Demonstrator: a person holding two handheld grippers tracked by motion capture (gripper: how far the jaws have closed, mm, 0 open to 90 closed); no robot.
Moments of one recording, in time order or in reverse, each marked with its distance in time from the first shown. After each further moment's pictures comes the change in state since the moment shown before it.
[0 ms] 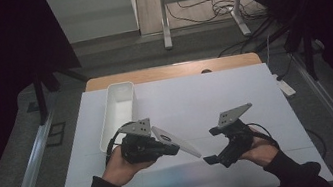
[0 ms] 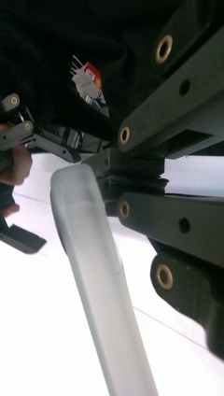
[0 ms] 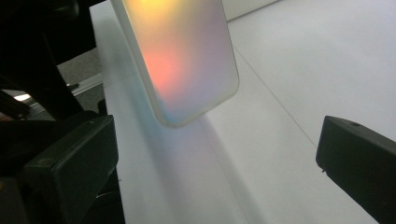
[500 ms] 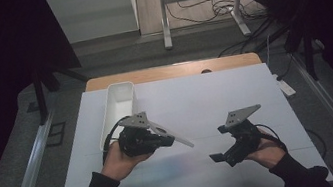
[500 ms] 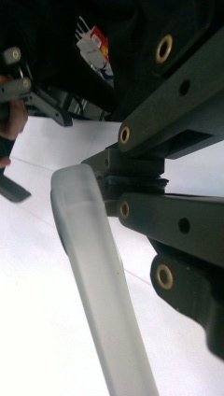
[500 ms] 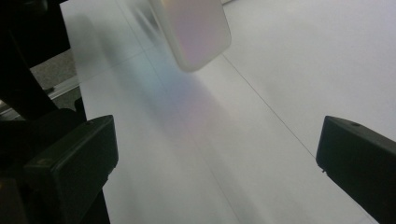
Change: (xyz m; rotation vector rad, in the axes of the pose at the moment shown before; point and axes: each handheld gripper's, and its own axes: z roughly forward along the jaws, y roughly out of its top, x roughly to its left) left arm 0.013 0.004 -0.005 0.020 0.115 -0.054; right arm -0.003 -0.013 -0.014 0.000 -0.100 0.025
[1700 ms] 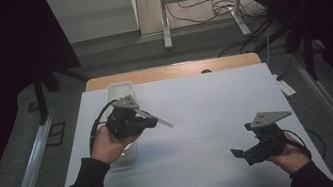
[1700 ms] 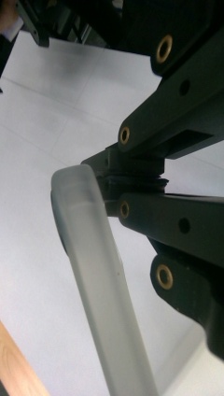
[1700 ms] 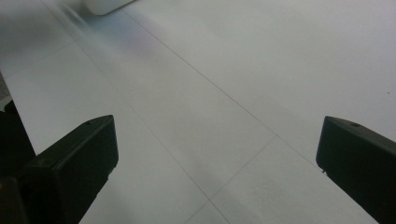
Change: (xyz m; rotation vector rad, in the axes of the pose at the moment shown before) left arm 0.034 0.018 -0.029 0.083 0.234 -0.068; right arm -0.011 -0.044 -0.038 -0.041 -0.229 0.096
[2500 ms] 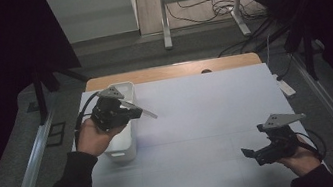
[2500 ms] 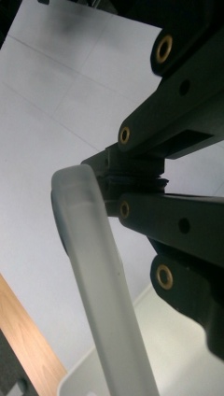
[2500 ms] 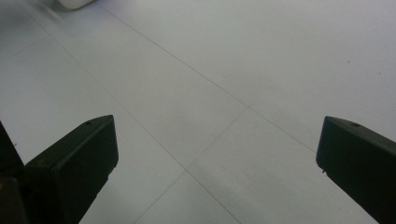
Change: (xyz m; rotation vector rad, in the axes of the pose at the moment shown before) left arm 0.025 0.001 -0.028 0.014 0.100 -0.067; right arm -0.013 -0.021 -0.015 -0.003 -0.060 0.055
